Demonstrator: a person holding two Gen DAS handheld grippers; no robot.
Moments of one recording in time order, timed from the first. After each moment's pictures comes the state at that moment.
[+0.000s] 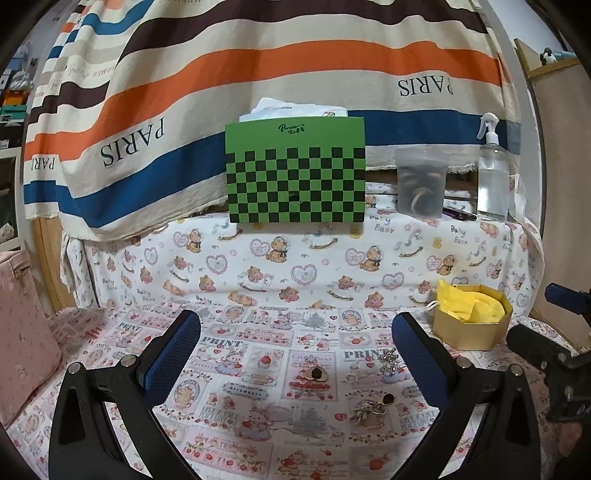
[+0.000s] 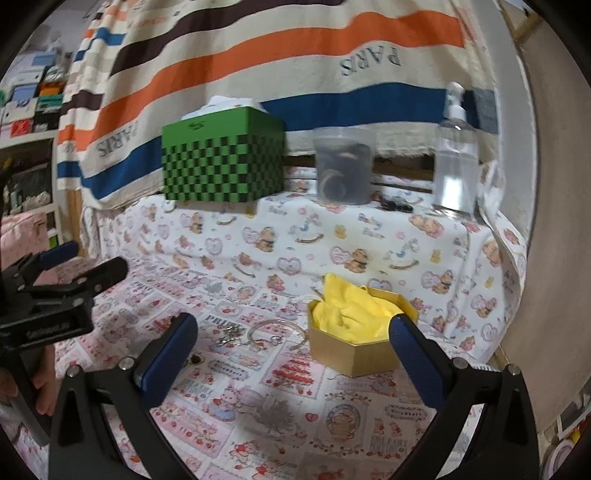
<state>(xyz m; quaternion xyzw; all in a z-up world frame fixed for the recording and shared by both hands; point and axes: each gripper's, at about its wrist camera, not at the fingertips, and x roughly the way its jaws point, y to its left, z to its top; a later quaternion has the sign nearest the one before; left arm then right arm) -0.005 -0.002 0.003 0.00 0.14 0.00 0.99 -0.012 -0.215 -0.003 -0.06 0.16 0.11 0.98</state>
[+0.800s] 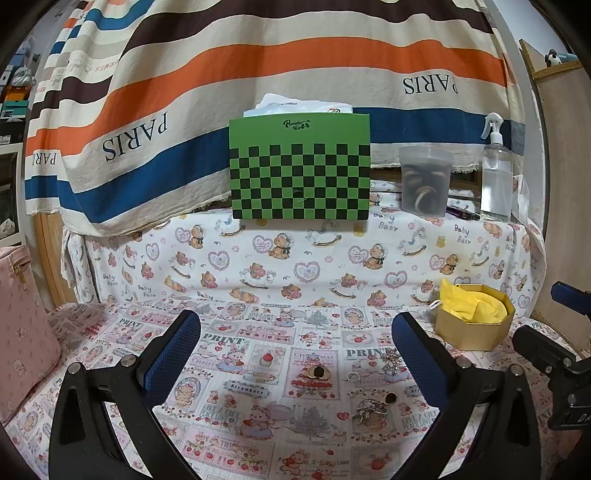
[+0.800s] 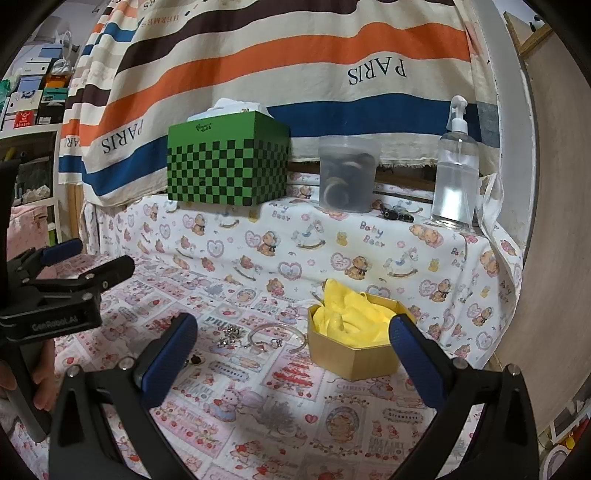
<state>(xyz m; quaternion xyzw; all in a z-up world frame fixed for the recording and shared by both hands) -0.003 0.000 0.001 0.00 0.15 0.00 0.99 -0.015 -0.213 -0.002 -0.07 0.15 0.10 0.98</state>
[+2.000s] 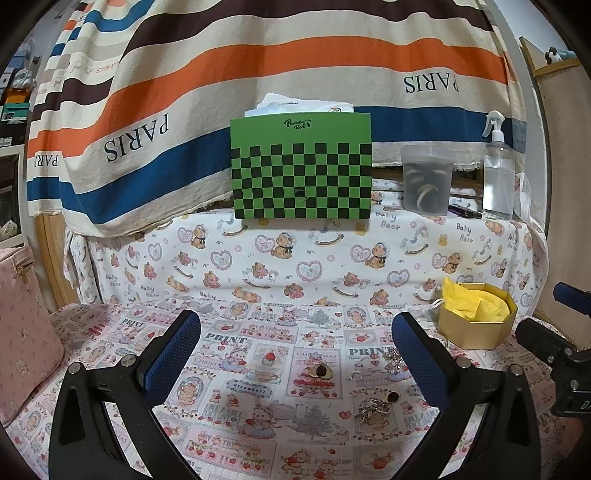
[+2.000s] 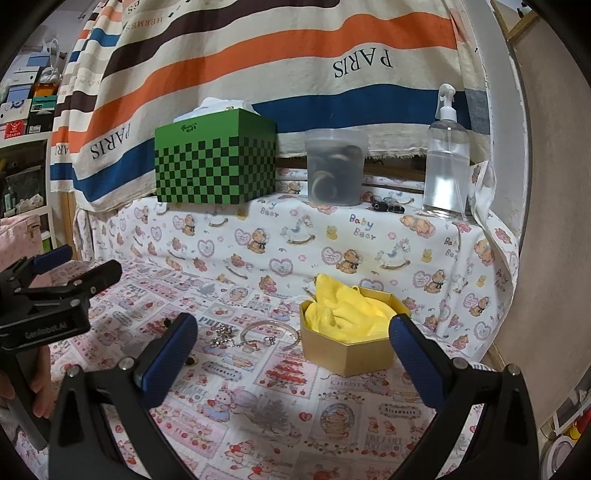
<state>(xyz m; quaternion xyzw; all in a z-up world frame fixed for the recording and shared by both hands) -0.003 0.000 0.001 0.00 0.15 0.01 0.99 -0.011 -0.219 -0.003 -0.05 0.16 0.09 0.98</state>
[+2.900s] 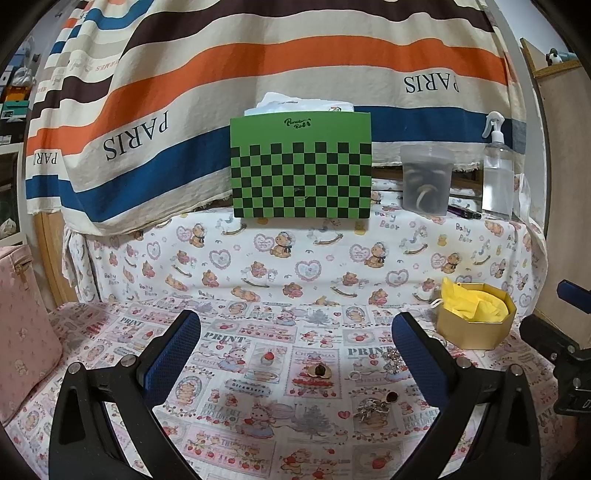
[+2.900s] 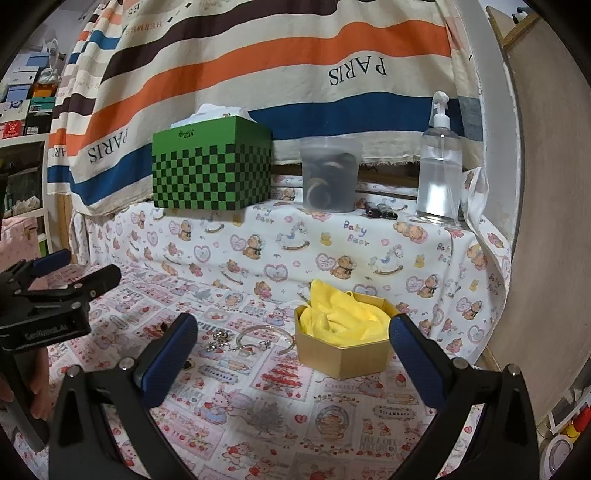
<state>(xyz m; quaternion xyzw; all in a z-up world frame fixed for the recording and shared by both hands) -0.004 -0.001 0.000 0.00 0.15 0.01 0.99 -0.017 -0.218 -0.002 -0.06 0.15 0.07 0.98</state>
